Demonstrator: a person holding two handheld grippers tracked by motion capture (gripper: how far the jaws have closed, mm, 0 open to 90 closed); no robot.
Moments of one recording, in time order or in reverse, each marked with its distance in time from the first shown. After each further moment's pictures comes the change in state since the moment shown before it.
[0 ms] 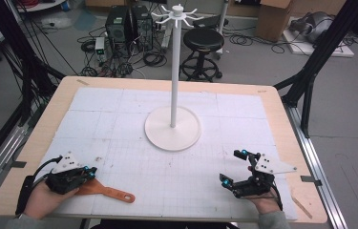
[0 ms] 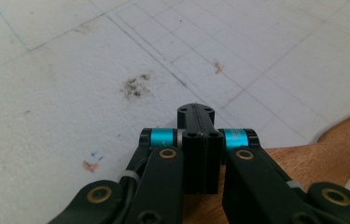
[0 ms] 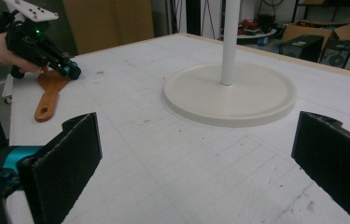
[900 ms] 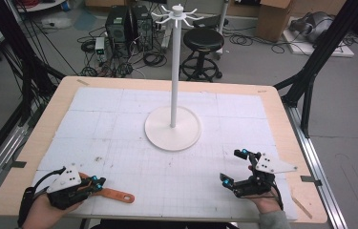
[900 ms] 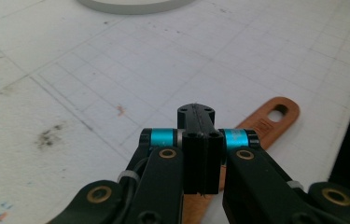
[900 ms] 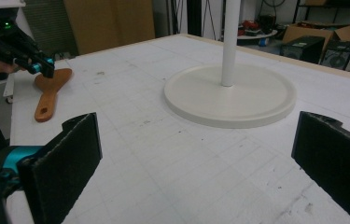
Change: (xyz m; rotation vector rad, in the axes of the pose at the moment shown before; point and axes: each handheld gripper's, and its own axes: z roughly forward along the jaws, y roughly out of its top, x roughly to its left) left arm -0.047 0.009 -0.020 -0.121 -0.154 0.112; right arm -0.002 0.001 0.000 -0.003 0.003 -0.011
